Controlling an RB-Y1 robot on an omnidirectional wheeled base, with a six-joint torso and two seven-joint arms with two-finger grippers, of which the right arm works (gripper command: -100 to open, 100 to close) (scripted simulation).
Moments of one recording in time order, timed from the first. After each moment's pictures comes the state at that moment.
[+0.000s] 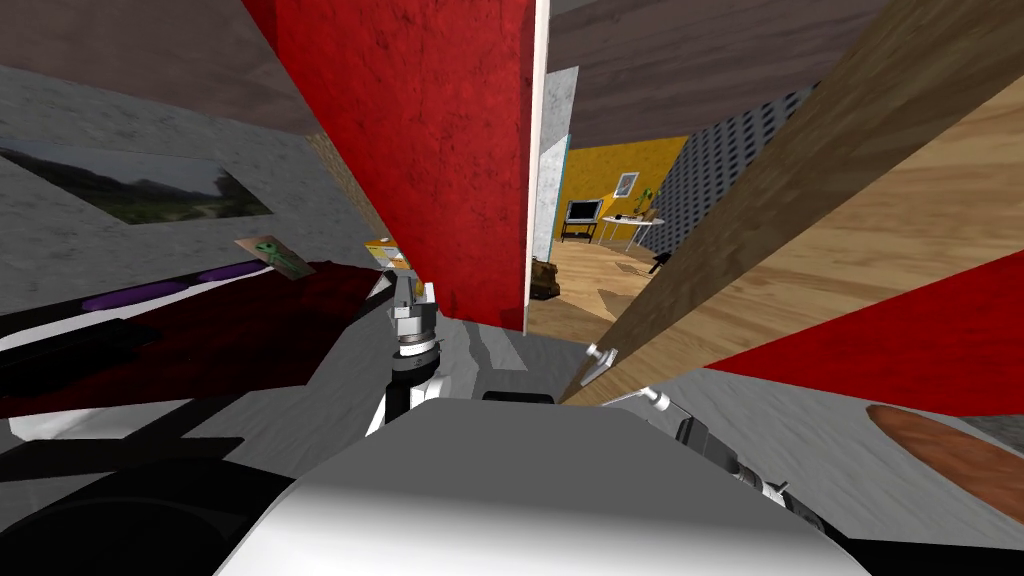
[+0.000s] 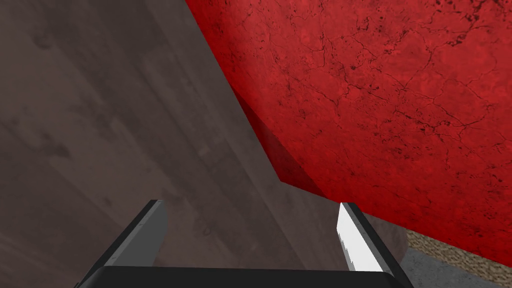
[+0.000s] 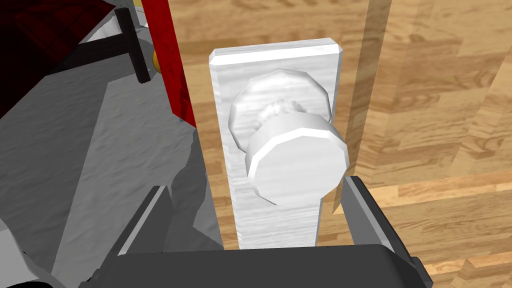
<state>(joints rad) 0.37 -1.13 0.96 -0.90 -0.55 -1.58 -1.87</state>
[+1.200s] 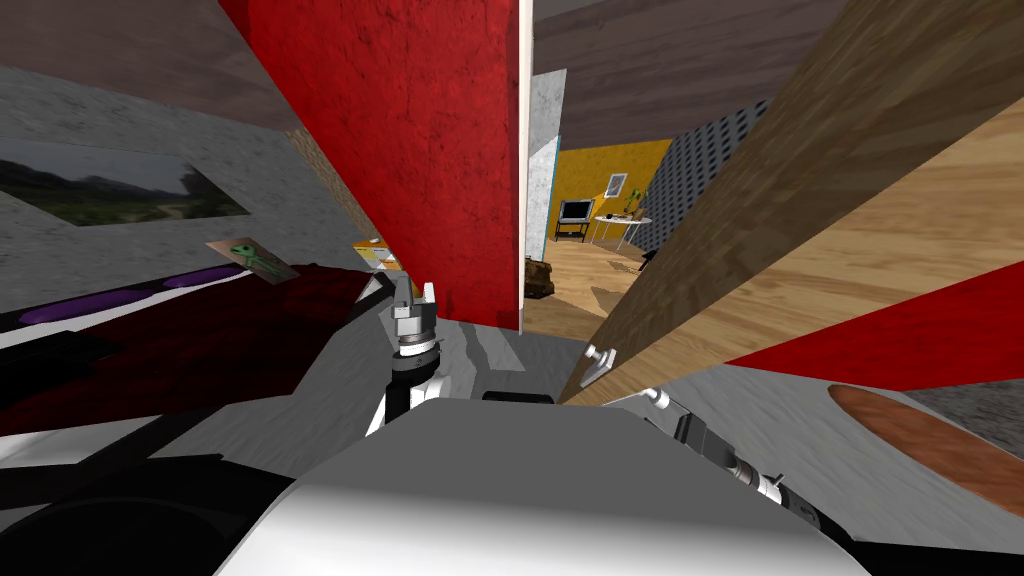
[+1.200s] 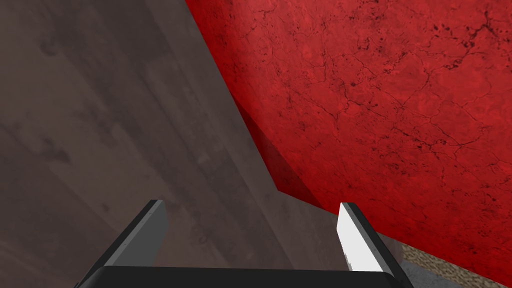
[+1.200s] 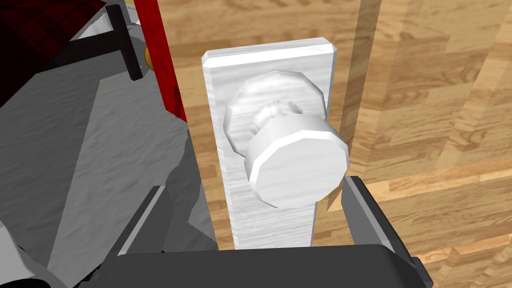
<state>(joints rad) 0.34 -1.13 0.96 -0.86 -0.54 -1.59 -1.89</state>
